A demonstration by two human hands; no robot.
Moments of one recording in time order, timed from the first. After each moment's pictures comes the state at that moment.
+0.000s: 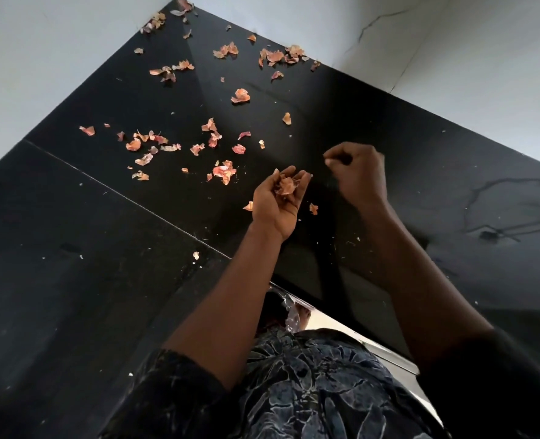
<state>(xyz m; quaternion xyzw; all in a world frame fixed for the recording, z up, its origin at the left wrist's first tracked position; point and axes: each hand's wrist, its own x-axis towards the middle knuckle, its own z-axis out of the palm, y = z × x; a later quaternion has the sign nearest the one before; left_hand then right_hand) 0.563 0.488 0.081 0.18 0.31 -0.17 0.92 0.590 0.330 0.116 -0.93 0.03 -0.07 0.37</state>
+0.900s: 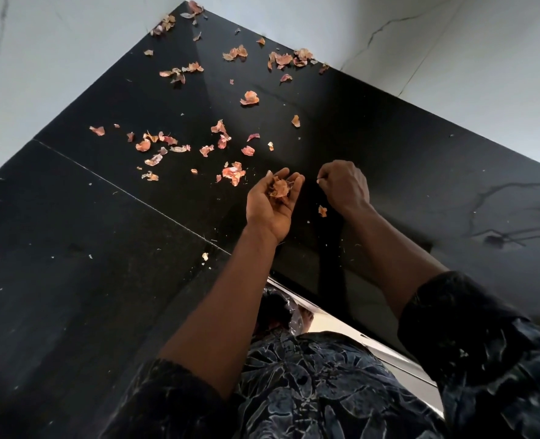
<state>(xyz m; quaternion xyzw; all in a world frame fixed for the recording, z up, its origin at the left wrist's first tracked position) 0.562 0.516 0.080 0.17 0.31 -0.16 0.92 0.611 0.347 0.063 -0.98 0.00 0.04 0.18</state>
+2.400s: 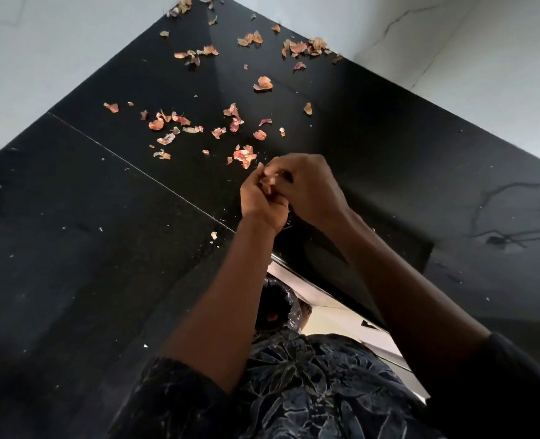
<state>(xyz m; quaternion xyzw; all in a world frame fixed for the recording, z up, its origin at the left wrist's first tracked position) 0.537 0.538 0.081 0.17 0.33 -0.09 0.93 0.537 0.439 0.139 -0.92 -0.21 0.00 0.33</state>
